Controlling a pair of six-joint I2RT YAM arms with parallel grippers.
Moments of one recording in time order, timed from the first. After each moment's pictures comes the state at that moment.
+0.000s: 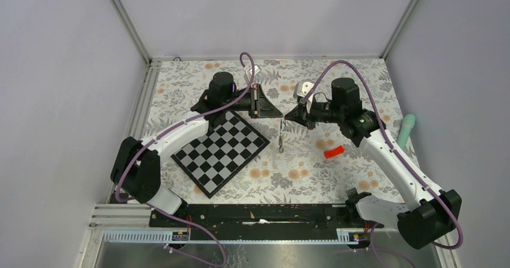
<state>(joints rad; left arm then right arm) -0.58 1.52 1.10 0.22 0.89 -0.94 0.43 1.15 1.06 -0.38 -0.79 -0.50</state>
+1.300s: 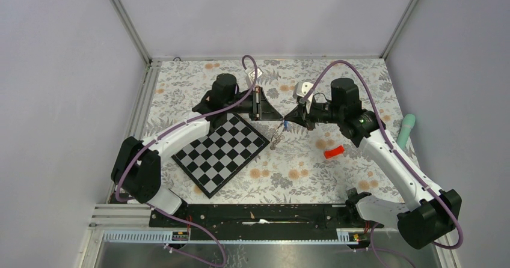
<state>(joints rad) -0.59 1.53 1.10 0.16 0.85 -0.88 0.43 1.15 1.06 -0.39 -0.79 -0.48</state>
